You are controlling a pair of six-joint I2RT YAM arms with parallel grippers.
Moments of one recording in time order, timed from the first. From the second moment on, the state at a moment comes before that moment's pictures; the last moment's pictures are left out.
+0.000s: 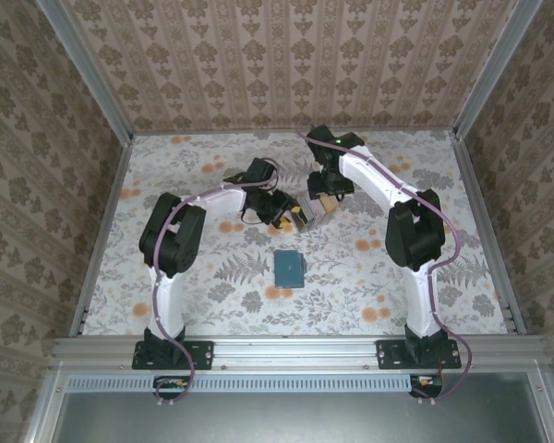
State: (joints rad) left arm -0.57 2.07 1.41 -0.37 0.53 -1.22; right arm 0.42 2.13 1.94 -1.14 0.14 0.30
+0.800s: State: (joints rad) left arm -0.57 2.09 1.41 -0.35 0.54 -1.10; right arm 0.40 2.18 1.92 -1.14 0.18 0.20
